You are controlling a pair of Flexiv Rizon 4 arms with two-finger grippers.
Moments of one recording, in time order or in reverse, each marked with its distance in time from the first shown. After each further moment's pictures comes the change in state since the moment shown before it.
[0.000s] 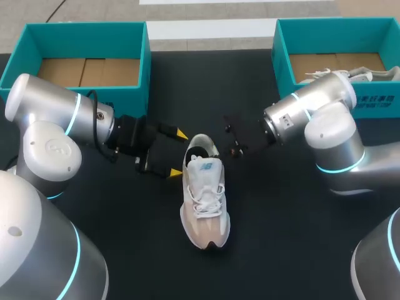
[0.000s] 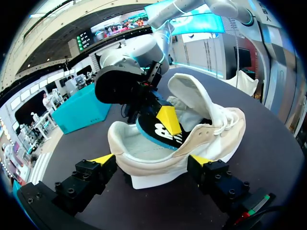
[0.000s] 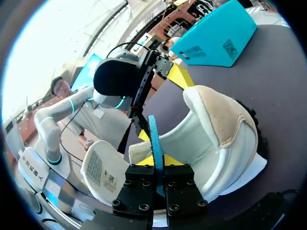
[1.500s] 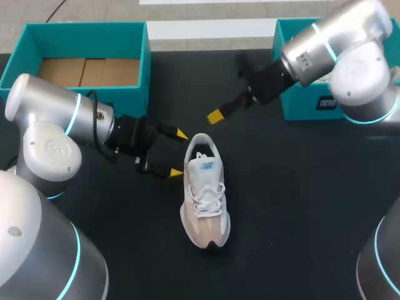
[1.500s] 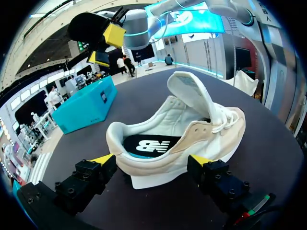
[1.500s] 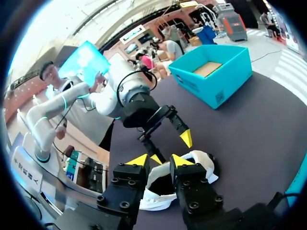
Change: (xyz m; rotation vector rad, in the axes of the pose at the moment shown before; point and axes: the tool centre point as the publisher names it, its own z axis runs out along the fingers) left arm 0.000 0.000 0.000 0.000 0.000 0.000; right arm 0.061 0.087 -0.091 0.068 -0.276 -0.149
